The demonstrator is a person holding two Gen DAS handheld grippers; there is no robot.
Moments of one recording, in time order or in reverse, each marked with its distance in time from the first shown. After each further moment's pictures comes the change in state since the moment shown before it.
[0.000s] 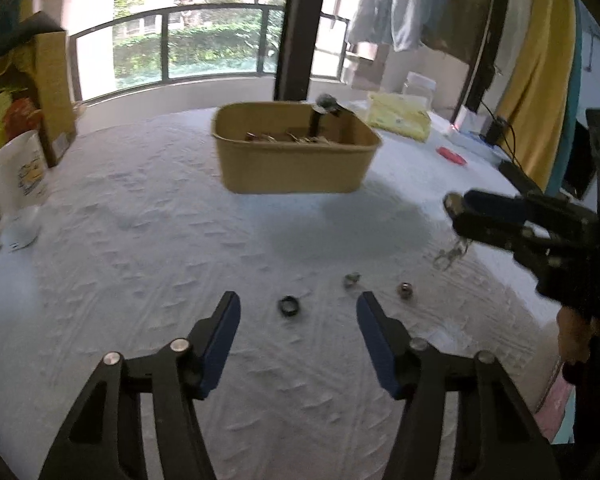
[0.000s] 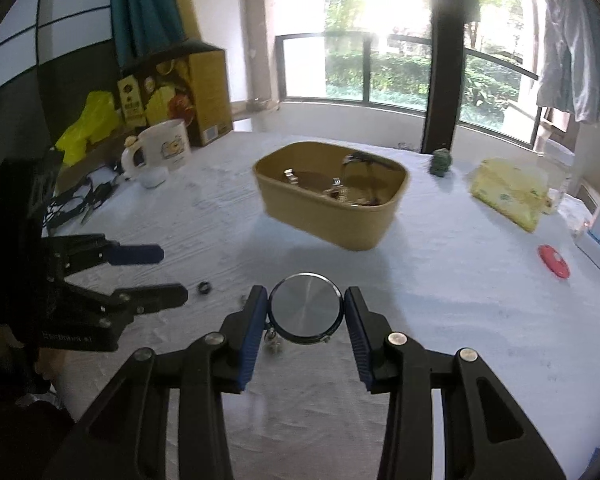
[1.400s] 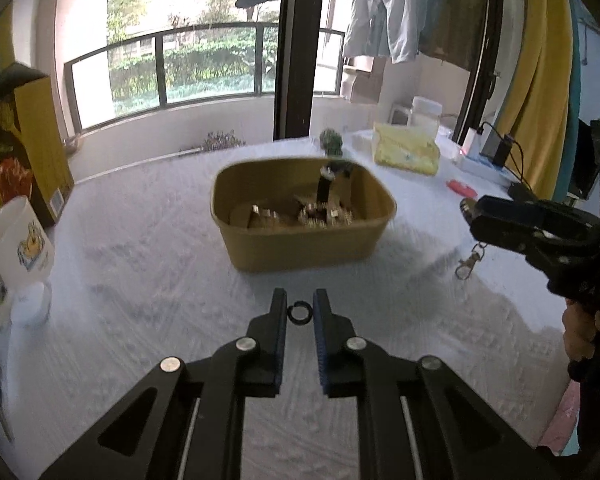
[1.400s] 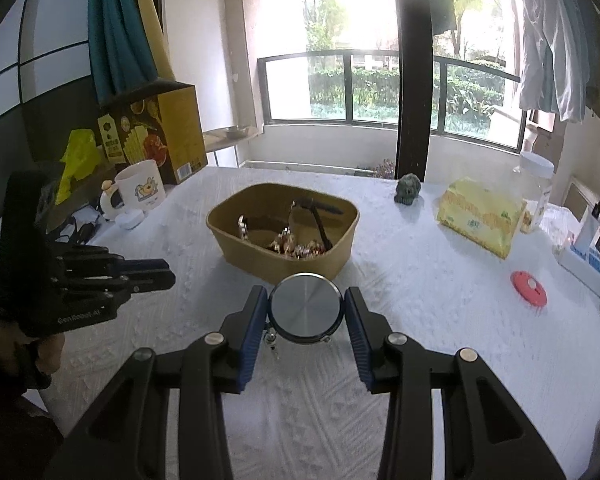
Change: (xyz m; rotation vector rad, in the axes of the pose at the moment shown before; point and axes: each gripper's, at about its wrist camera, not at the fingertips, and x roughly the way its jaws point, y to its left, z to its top) left arm 0.000 0.006 0.066 0.049 -0.075 0.032; right arm -0.004 -0.047 0.031 0.046 -0.072 -0.014
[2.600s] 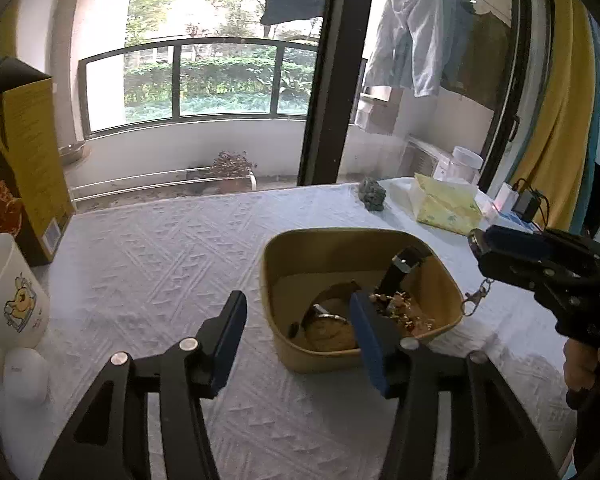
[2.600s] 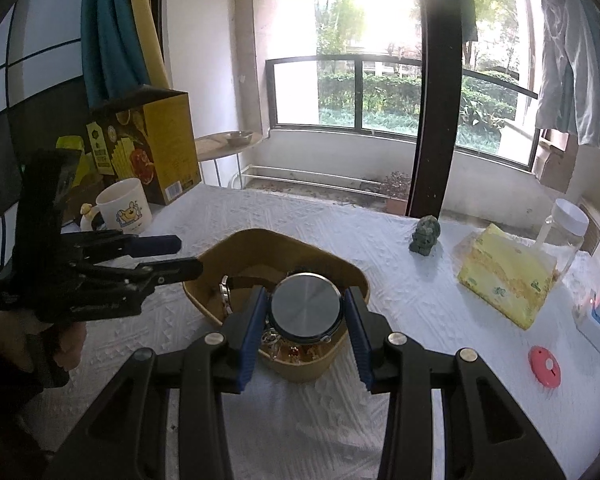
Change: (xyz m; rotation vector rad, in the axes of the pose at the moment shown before) left arm 0.040 0.058 0.051 -0.083 -0.085 -0.001; right arm 0.062 -0.002 0.065 -0.055 -0.009 0.016
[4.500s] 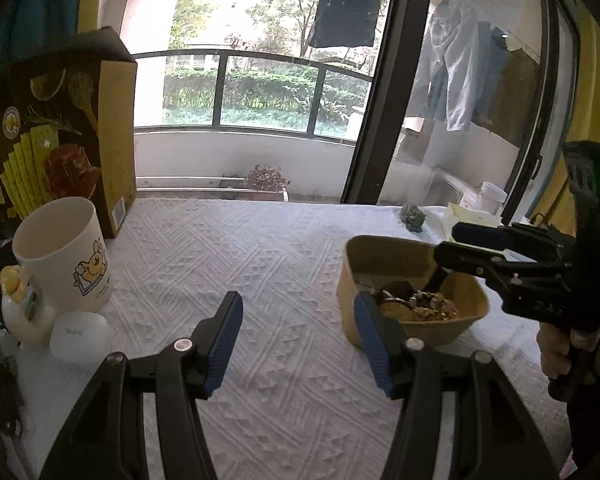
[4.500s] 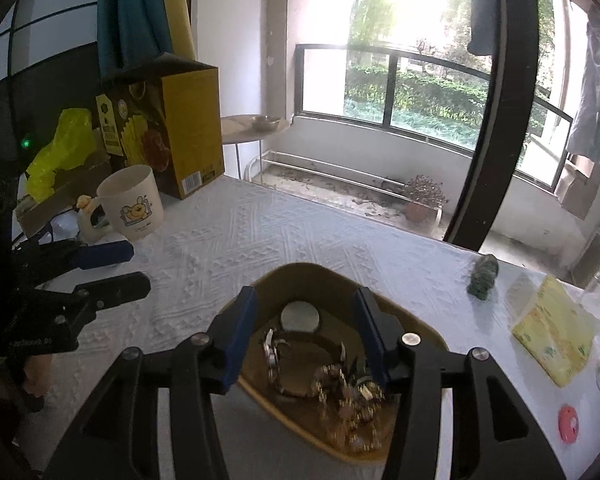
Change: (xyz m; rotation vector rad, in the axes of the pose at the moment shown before) left arm -0.052 0.054 -0.028 -0.106 -0.085 0.072; right arm 0.062 0.058 0.040 -0.097 0.049 0.032
